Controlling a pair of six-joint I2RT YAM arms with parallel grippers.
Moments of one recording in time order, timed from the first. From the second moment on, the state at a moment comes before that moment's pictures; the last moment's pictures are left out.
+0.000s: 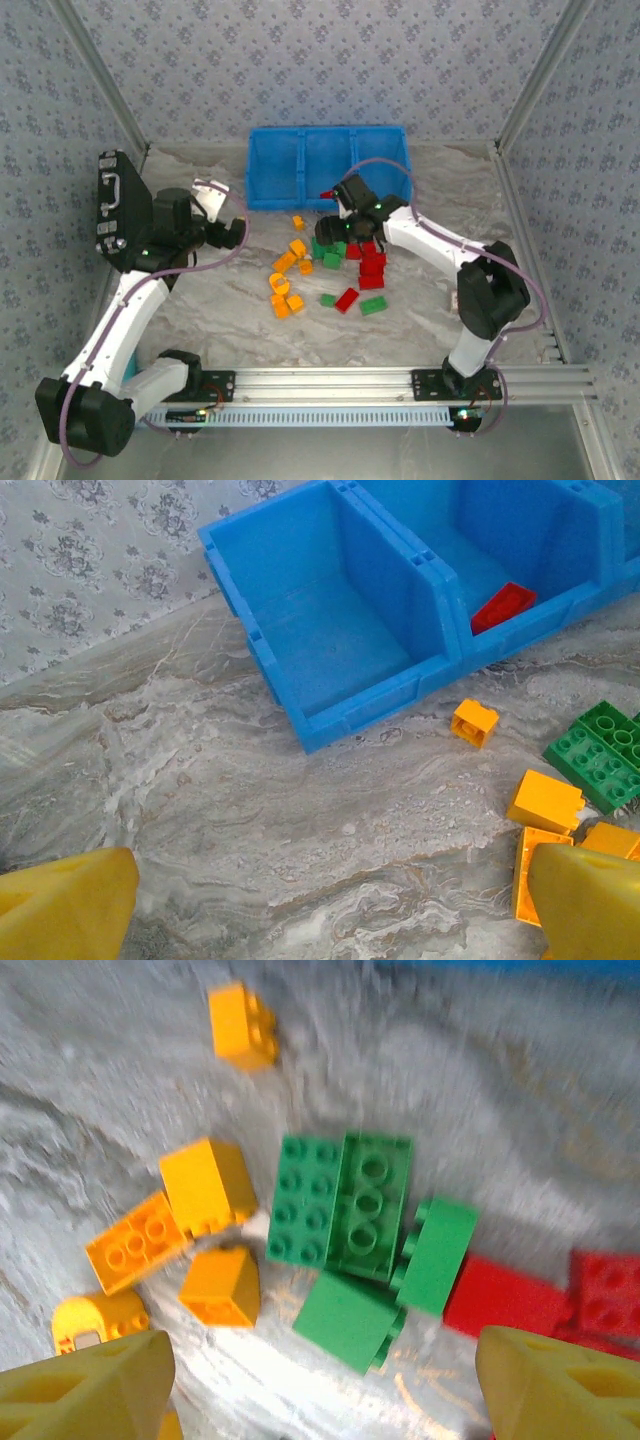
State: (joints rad) left arm -0.24 1.01 0.91 -0.43 0.09 0.23; right arm 0.66 1.72 1.32 -0.64 -0.08 0.47
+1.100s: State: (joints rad) left arm -0.24 0.98 0.89 -0.43 0.08 0.23; right arm 0.74 1.95 1.33 -0.68 0.03 0.55
